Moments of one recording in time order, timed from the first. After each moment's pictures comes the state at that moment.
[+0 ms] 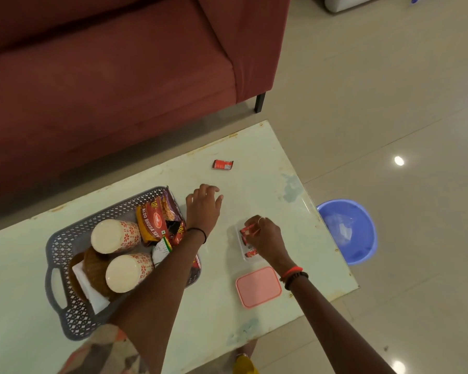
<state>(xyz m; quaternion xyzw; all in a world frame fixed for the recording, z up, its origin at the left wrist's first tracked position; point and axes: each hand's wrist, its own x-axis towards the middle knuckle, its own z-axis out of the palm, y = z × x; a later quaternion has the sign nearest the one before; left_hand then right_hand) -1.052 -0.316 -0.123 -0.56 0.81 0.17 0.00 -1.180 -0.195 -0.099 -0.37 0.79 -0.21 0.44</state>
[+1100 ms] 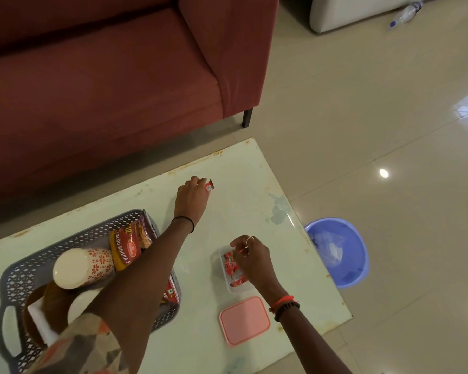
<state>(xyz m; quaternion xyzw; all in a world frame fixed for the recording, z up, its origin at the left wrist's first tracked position) -1.097 -0.392 -0.150 -0.50 0.86 0.11 0.04 -1.192 -0.208 -0.109 -0.35 0.79 -0.23 0.45</state>
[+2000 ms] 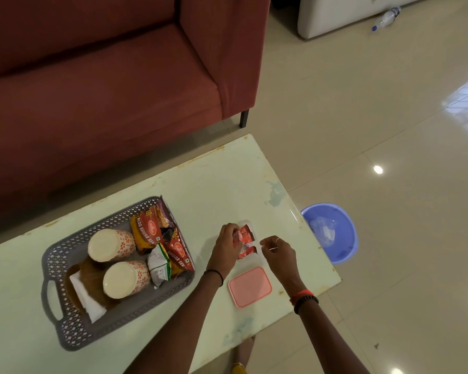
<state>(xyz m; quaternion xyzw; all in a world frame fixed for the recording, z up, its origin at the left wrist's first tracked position) -1.075 -0.216 -0.111 -0.52 0.71 0.47 -0.07 -1.197 -0.135 -0.081 -0.23 0.84 -0.27 0.41</state>
